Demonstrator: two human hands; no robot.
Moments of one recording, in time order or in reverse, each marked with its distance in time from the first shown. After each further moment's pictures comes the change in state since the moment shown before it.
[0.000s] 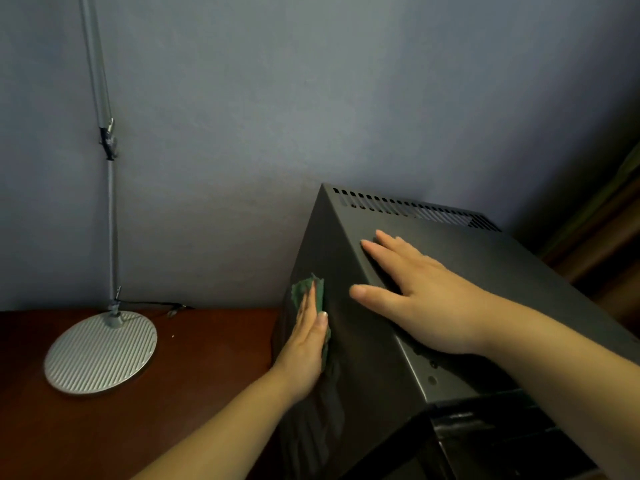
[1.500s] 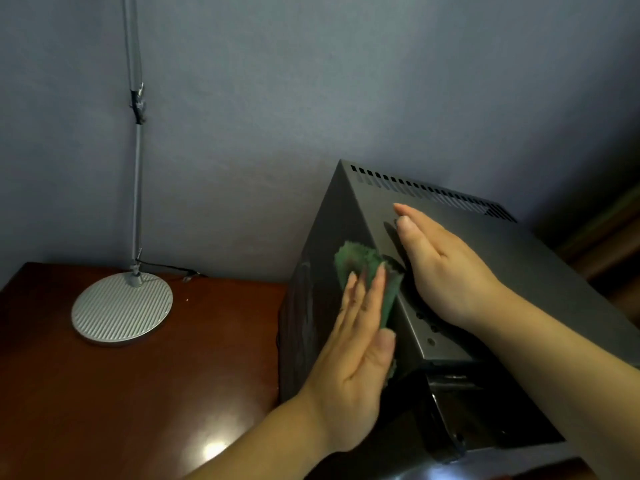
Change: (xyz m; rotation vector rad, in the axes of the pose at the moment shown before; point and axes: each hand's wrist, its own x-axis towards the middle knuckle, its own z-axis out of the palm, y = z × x) left_hand -0.094 0.090 0.033 0.057 -0.030 0.270; right_hand -0.005 0.009 0.019 0.349 0.358 -0.006
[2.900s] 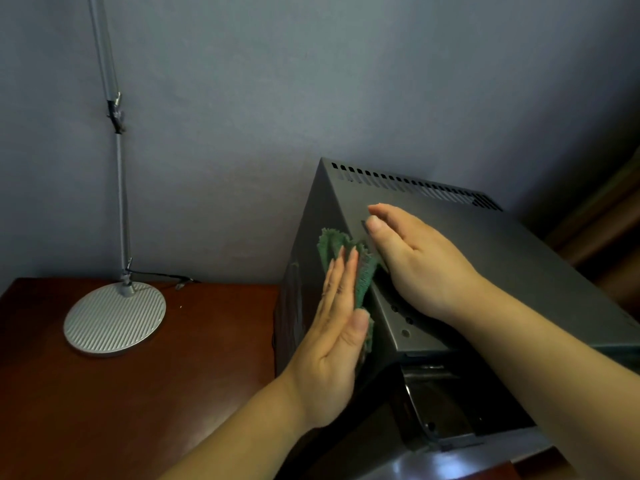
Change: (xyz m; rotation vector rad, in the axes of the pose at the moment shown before) left_hand 0.013 -0.008 -0.002 -0.052 0.006 0.004; right_hand -0.002 0.000 -0.002 -0.029 -0.009 -0.038
